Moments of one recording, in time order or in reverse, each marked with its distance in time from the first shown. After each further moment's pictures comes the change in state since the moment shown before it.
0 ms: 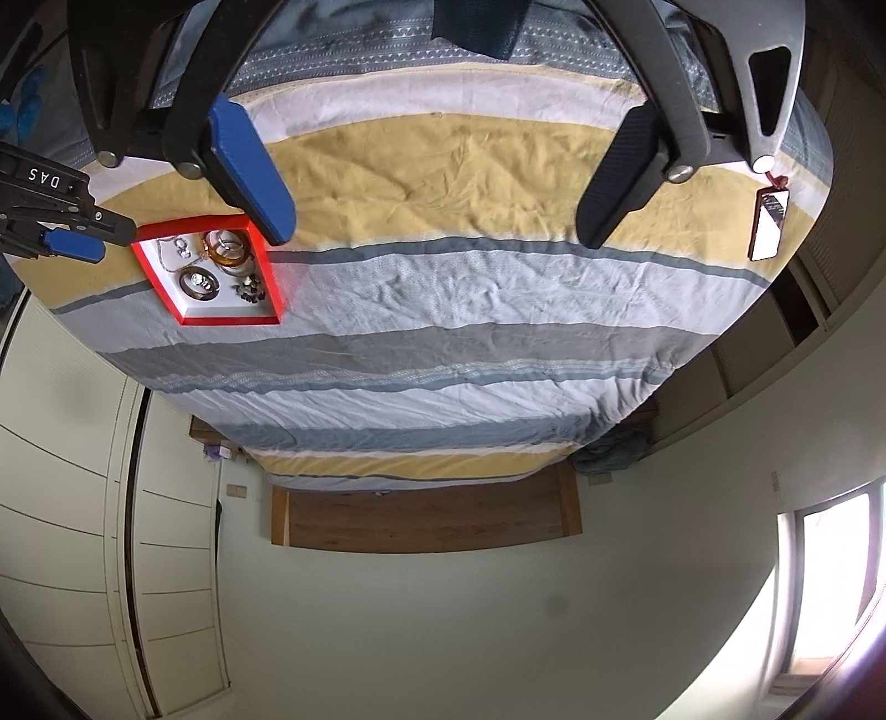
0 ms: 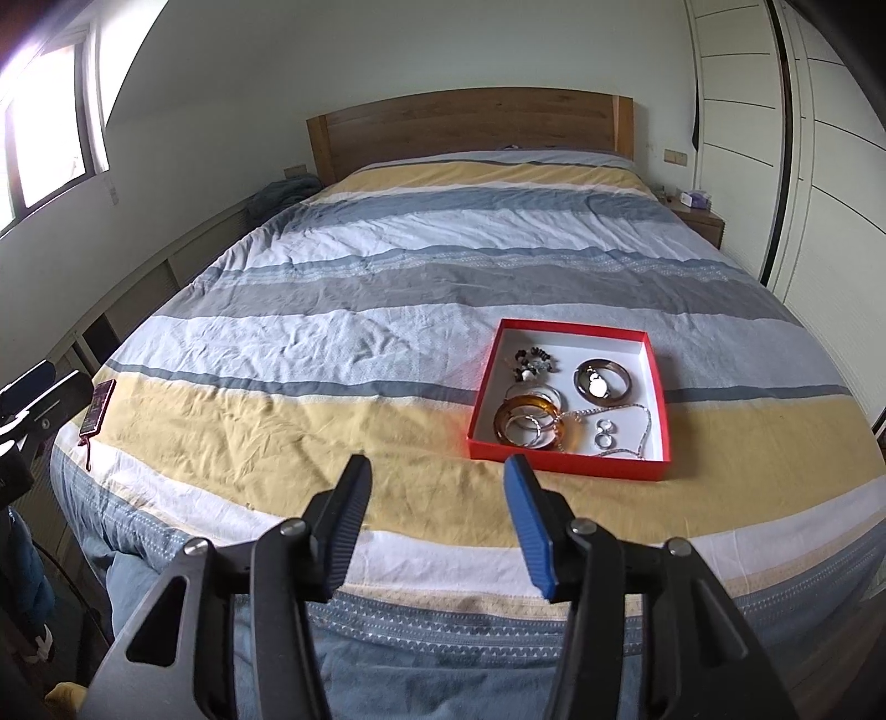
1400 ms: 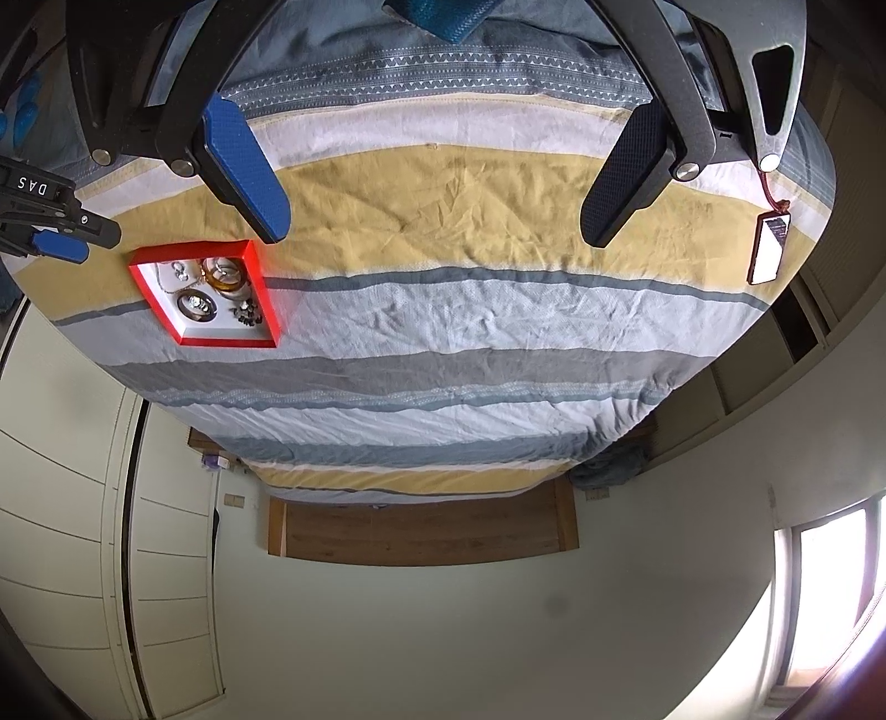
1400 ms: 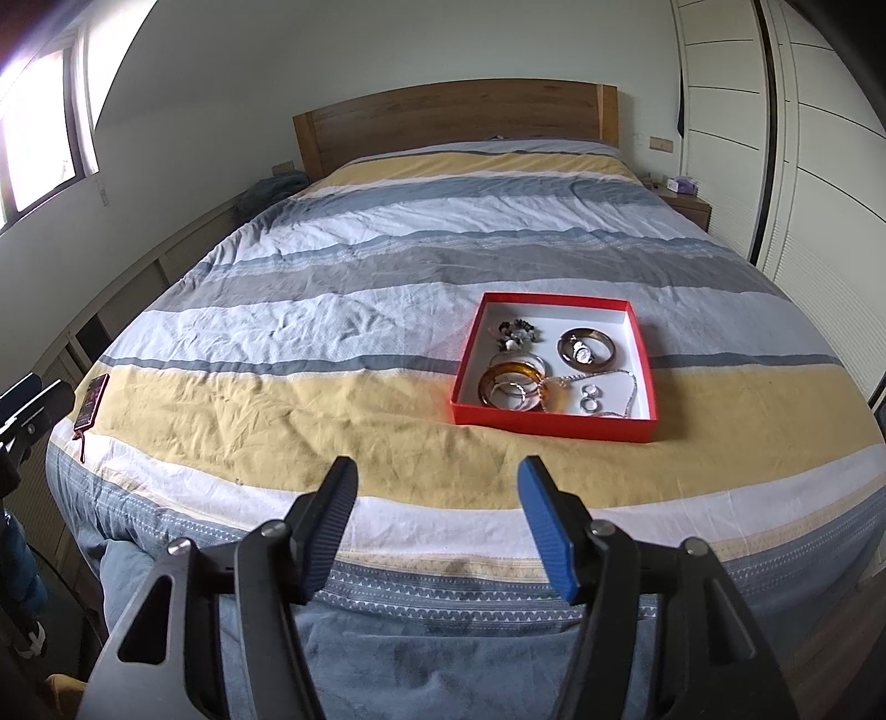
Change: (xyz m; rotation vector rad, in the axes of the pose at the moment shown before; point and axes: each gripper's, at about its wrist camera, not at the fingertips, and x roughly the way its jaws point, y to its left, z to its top) left arm -0.001 0.007 -0.022 -0.008 0.038 -0.006; right arm -0.001 -0.011 -0.028 0.034 0.020 -0.023
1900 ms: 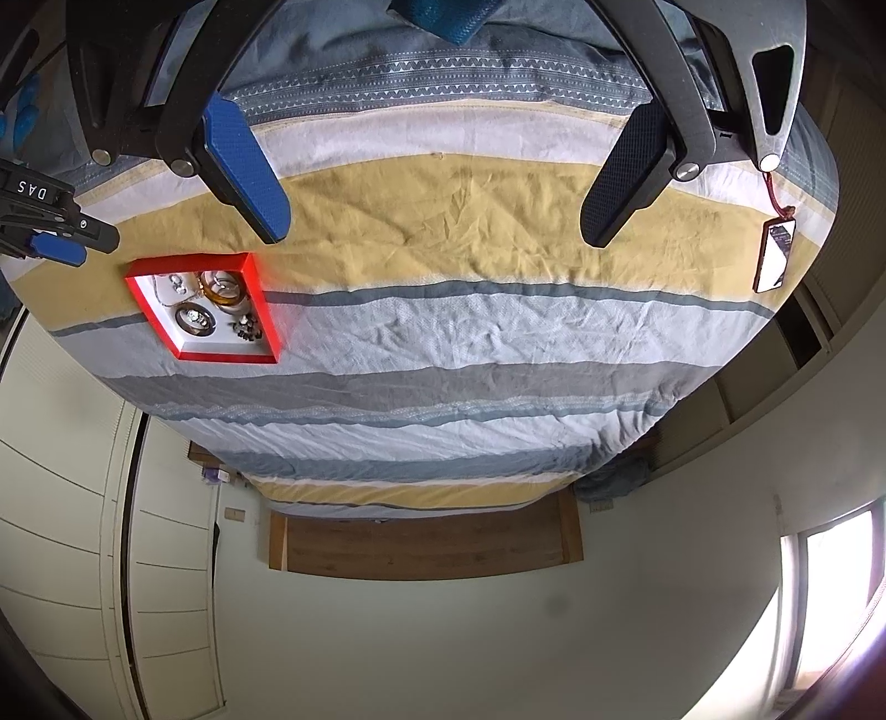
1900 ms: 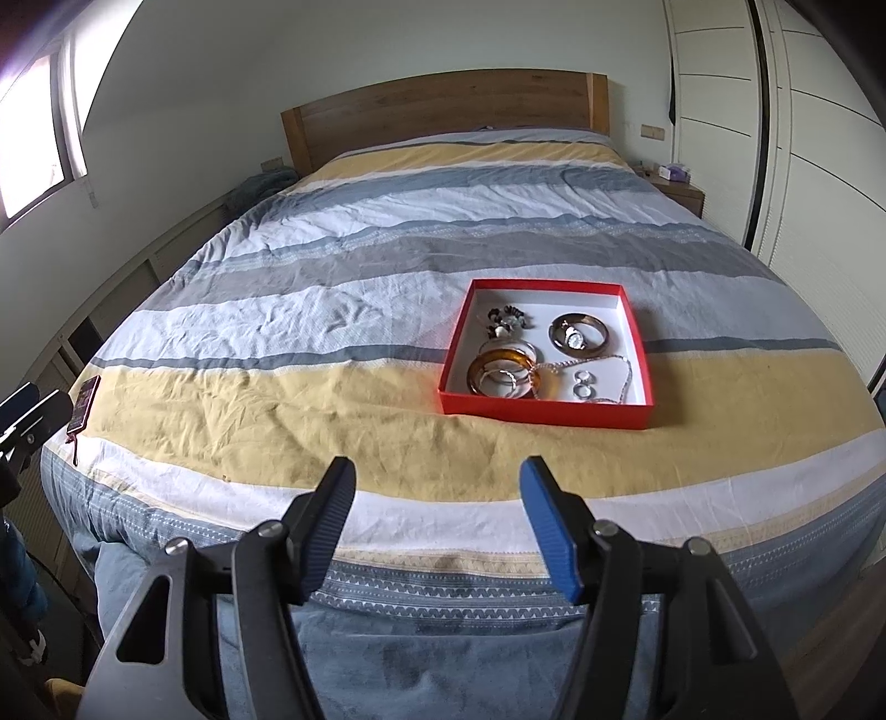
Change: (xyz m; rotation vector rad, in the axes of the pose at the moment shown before) left arm 0.012 -0.007 -0.004 0.009 0.032 0.000; right arm 0.010 -0.009 -0.006 0.025 0.018 -0.014
